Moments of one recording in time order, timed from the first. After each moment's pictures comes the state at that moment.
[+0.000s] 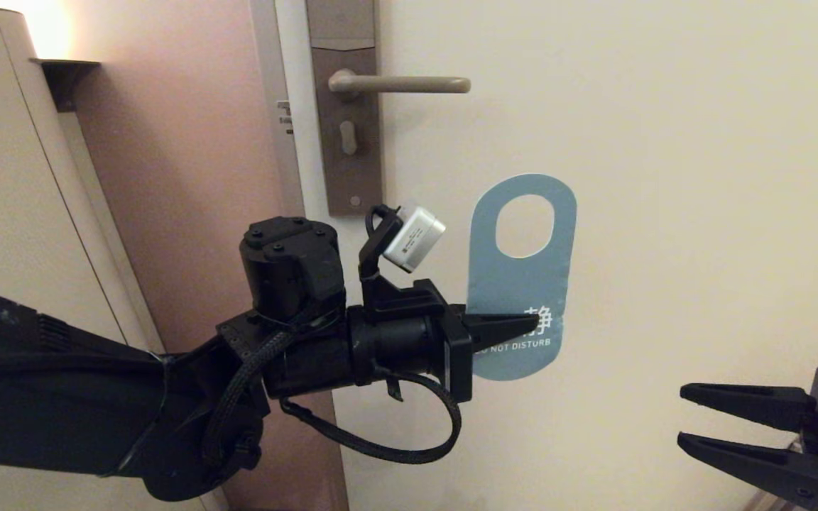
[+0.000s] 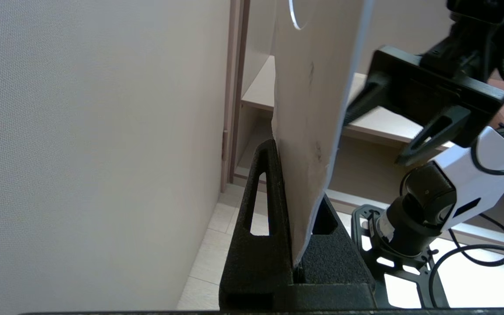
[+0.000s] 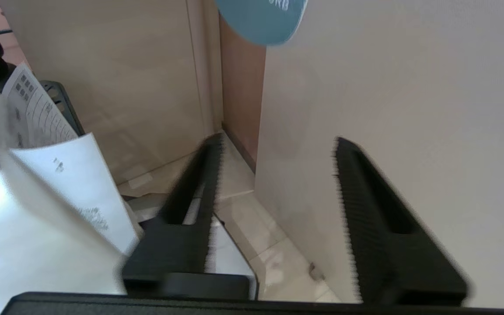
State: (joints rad) left arm -0.79 1.86 -0.90 -0.98 -0.59 -0.21; right arm 0.25 1.06 -0.46 -0.24 0.65 -0.15
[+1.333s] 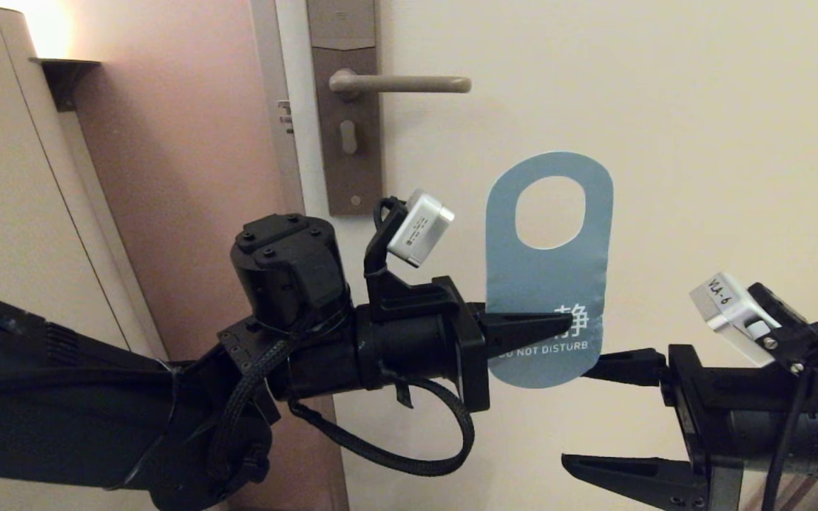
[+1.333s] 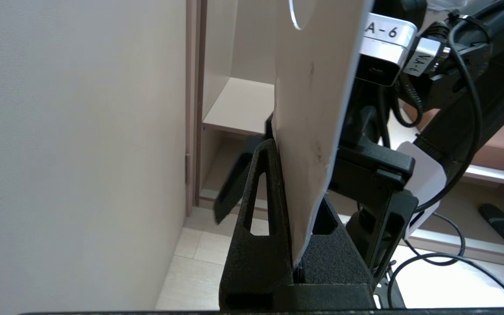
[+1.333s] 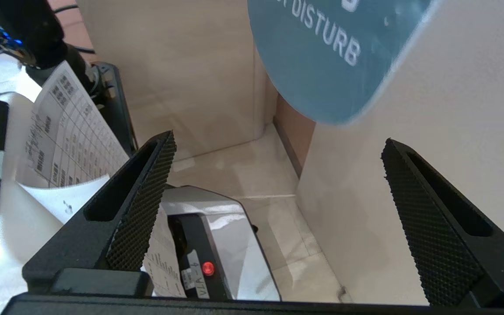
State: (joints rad) left arm -0.83 1.86 -0.90 -1.08 -0.65 -0.30; right arm 0.47 1.36 -0.56 -0.38 0.67 -0.15
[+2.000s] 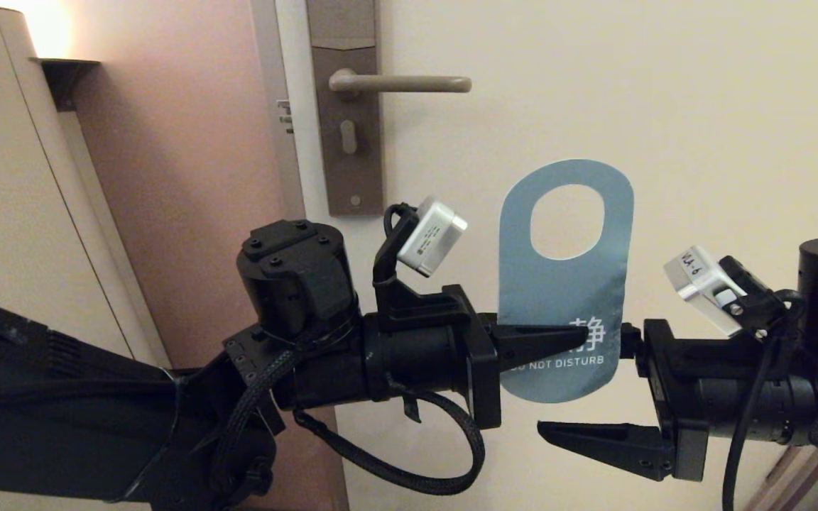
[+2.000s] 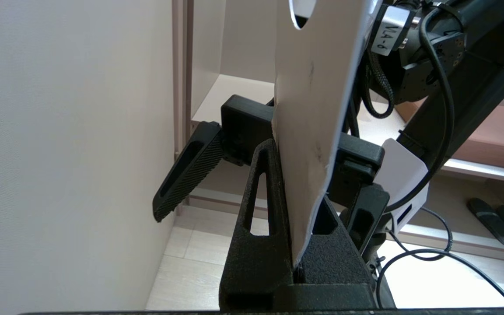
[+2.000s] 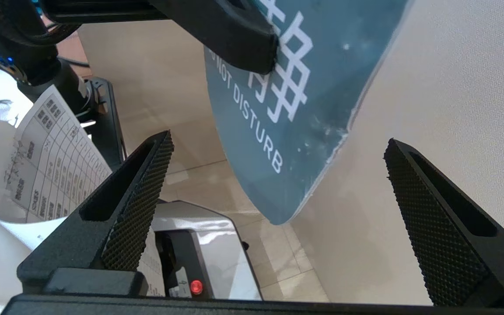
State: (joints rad) left arm -0.85 1.86 -0.89 -1.09 -0.65 -0.30; right arm 0.47 1.43 -0.62 -0.44 0.68 -0.14
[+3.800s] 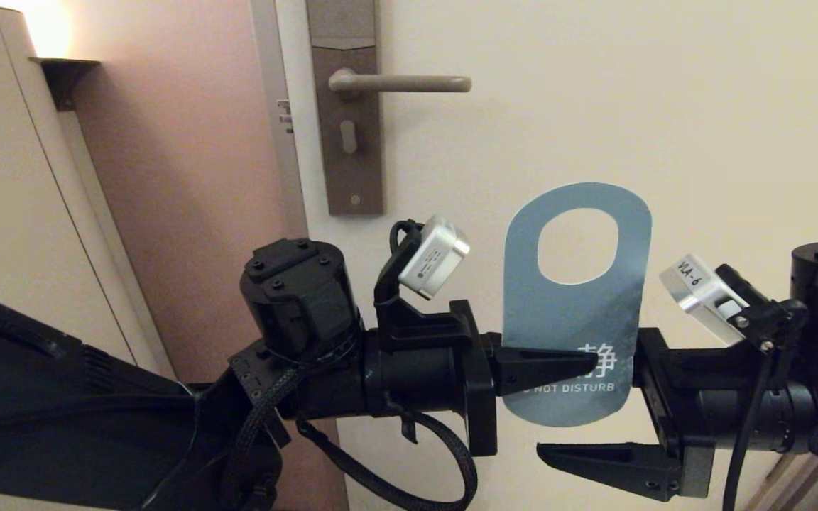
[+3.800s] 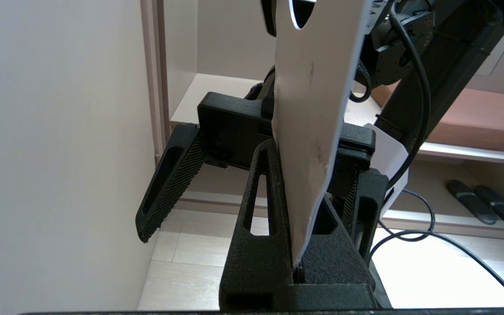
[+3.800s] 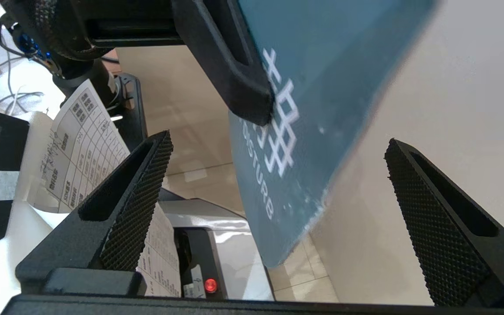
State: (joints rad) left arm -0.86 1.89 -0.85 -1.18 -0.73 -0.30; right arm 0.49 1.43 -0.61 -0.45 0.74 -0.15
